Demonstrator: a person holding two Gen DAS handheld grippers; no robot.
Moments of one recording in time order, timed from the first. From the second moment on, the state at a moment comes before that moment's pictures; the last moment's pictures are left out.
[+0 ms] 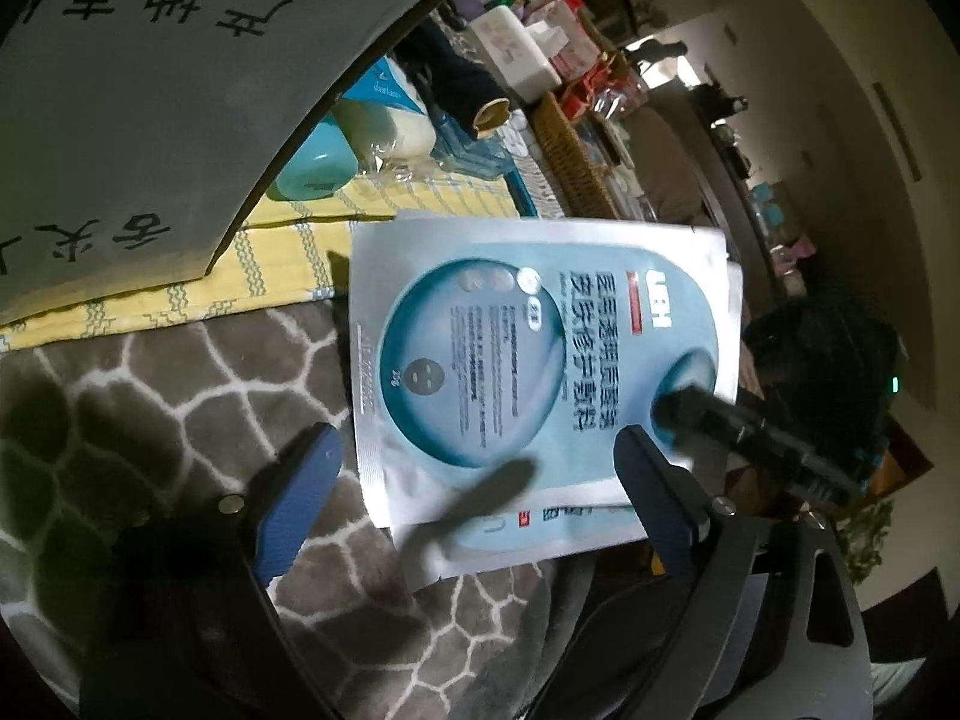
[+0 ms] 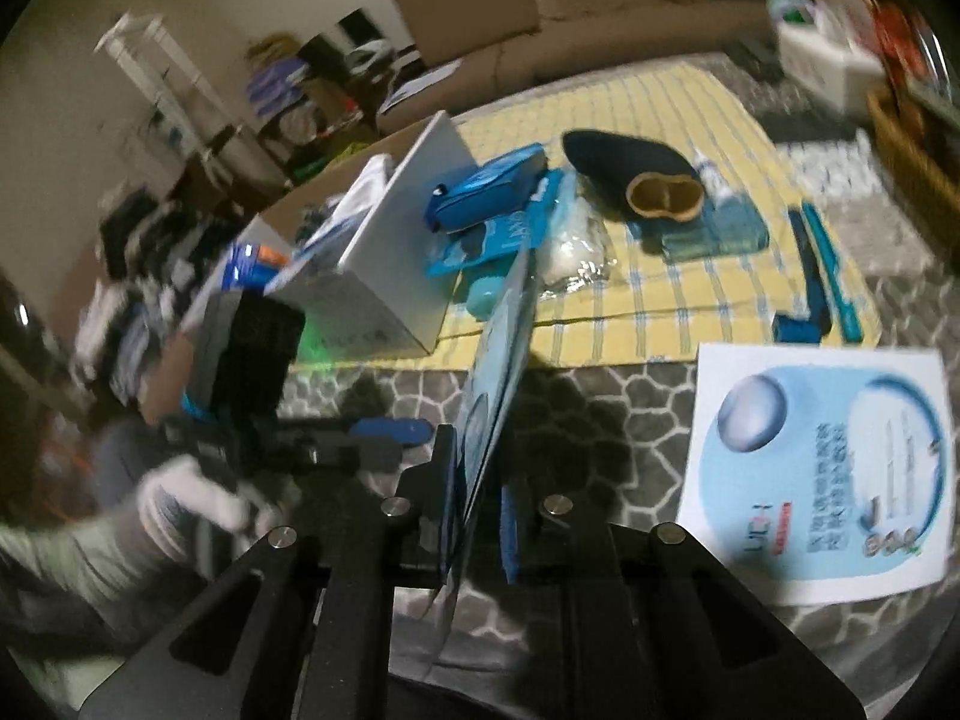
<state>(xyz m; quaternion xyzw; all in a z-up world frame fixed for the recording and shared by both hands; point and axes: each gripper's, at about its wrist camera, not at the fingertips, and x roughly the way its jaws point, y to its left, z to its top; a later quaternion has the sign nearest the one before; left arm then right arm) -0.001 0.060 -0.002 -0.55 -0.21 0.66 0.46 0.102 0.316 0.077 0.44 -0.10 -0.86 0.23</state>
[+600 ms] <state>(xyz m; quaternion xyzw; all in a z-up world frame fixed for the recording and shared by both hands) -0.003 0.104 0.000 -0.57 -0.16 0.66 0.46 0.138 0.382 0.022 0.38 -0.23 -0.85 0.28</state>
